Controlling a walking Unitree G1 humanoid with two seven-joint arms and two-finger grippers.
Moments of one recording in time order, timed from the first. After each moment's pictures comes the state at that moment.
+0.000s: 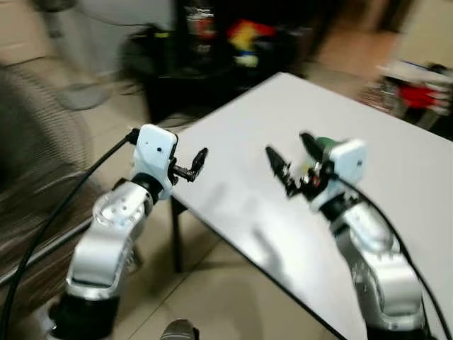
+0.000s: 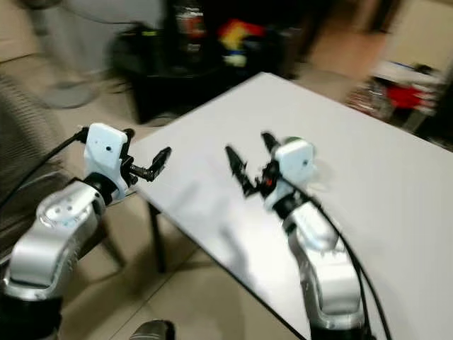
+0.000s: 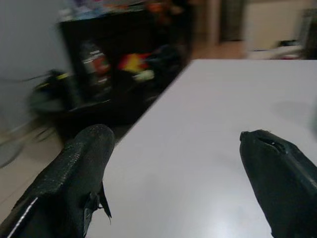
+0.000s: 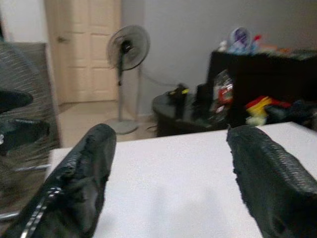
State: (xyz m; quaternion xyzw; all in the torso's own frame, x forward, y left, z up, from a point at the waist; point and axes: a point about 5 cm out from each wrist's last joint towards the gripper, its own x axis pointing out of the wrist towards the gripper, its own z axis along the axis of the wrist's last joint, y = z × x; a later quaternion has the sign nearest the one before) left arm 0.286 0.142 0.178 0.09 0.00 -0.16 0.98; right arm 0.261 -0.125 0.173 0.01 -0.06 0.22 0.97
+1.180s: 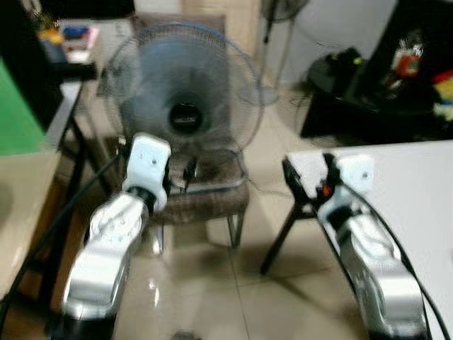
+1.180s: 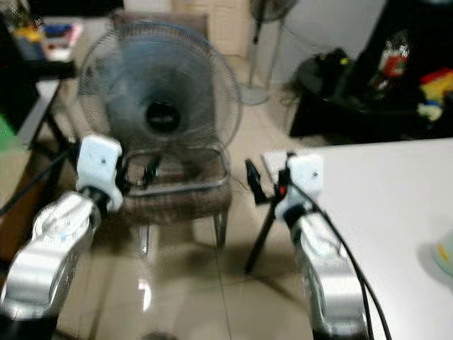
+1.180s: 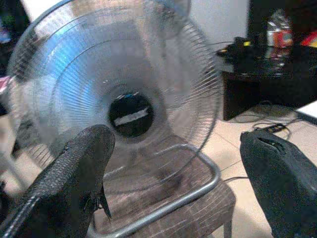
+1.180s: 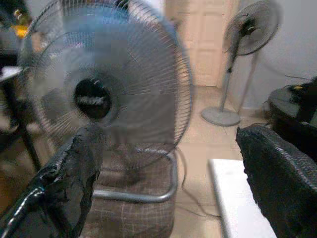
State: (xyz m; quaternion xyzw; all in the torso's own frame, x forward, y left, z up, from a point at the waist) left arm 0.277 0.151 0.171 0.12 0.01 -0.13 0.98; right arm 0.264 -0.147 0.149 0.01 0.00 0.12 0.99
